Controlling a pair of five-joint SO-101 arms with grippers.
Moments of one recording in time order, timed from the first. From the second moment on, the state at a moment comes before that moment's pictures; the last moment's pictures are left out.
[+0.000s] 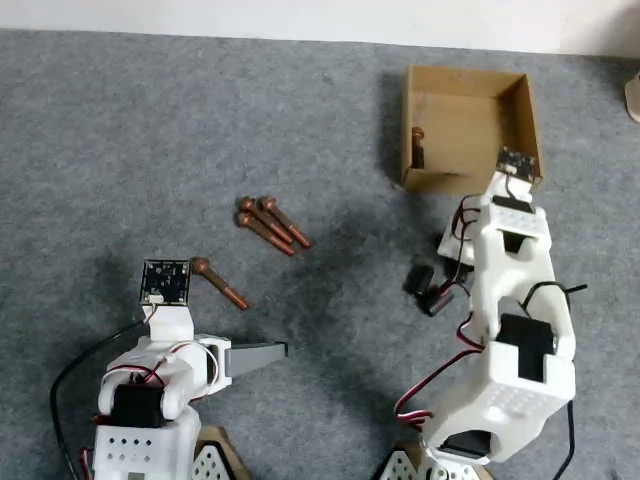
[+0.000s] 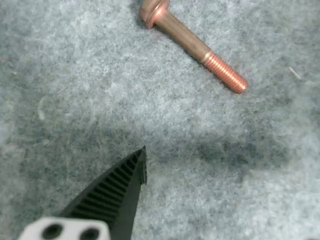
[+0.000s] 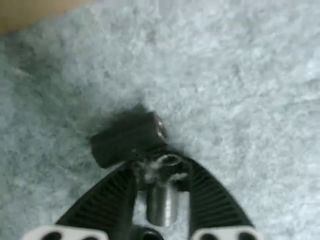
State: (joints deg) left arm -3.6 -102.3 96.0 76.0 7.9; right arm 8.2 11.1 21.7 51.3 -5.7
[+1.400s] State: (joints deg) left arm -8.3 -102.5 89.5 71.9 13.1; right arm -9.6 -19.4 44.9 63.9 -21.7
